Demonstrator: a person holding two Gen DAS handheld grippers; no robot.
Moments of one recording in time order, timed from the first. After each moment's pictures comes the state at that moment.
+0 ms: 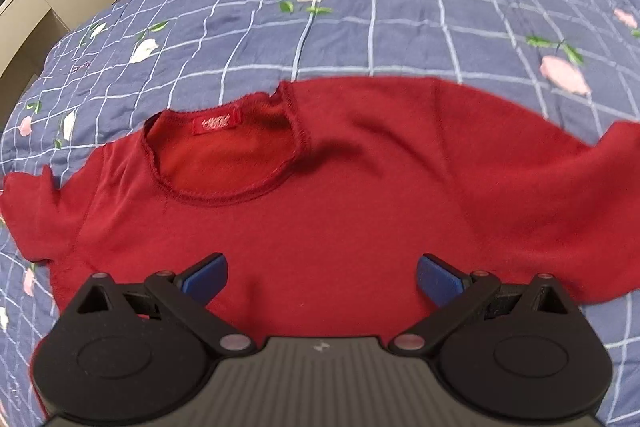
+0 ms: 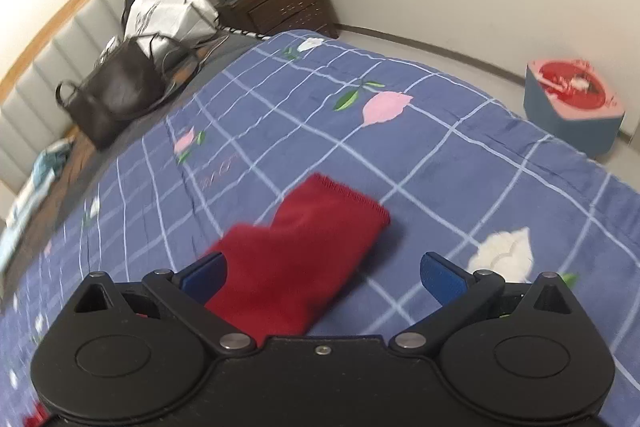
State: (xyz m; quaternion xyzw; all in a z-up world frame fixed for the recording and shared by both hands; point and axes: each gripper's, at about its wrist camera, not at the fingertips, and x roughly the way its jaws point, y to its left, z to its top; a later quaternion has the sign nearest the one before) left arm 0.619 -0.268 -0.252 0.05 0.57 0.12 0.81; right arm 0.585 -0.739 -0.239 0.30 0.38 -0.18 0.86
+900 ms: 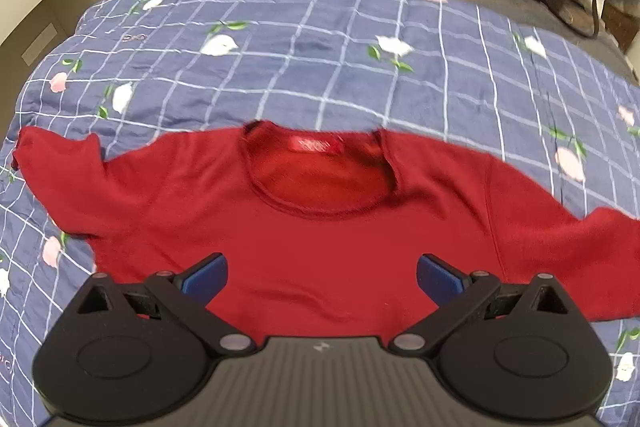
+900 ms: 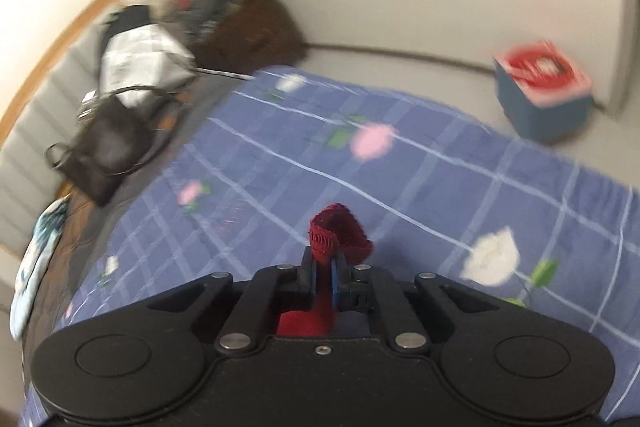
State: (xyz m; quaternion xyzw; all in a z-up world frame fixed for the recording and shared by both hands) left arm 0.593 -0.172 -0.172 -0.06 0.54 0.13 0.83; right arm 0.575 -0.705 -0.164 0.31 0.34 -0.22 0.86
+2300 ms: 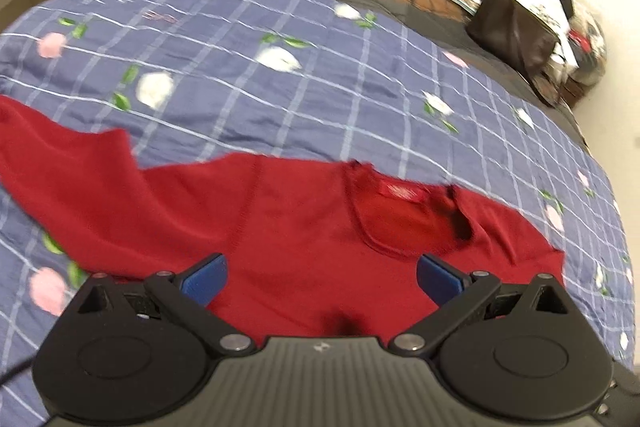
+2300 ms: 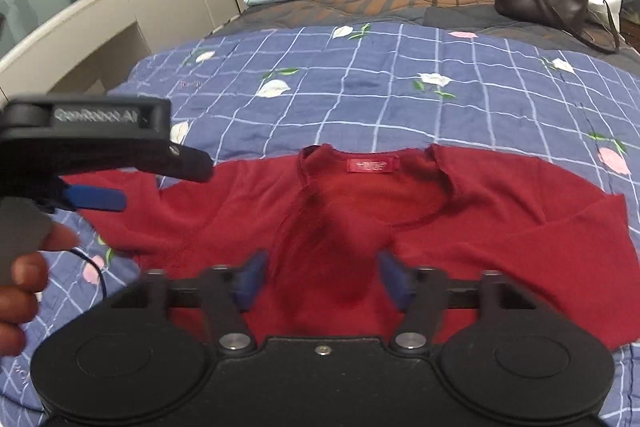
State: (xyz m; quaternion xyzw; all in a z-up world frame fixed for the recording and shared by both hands) left arm 0.565 0.008 -0.193 -0.17 0.50 0.02 0.85; right arm 0.533 -0.203 -0.195 0.03 0.44 0.20 0.88
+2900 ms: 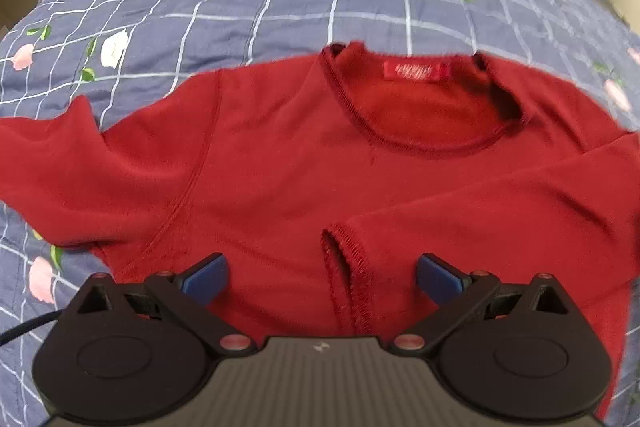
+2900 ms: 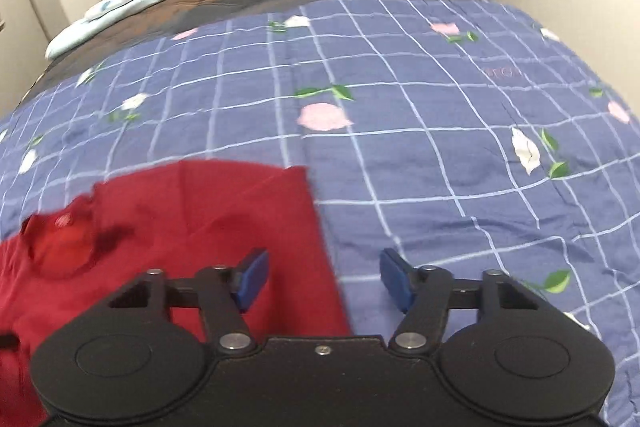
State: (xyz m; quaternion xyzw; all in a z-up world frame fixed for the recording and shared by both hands) left arm 0.568 -0.061 -0.259 -0.03 0.59 0.06 0.80; right arm 0.609 -0.417 -0.242 0.08 0.47 -0.04 0.88
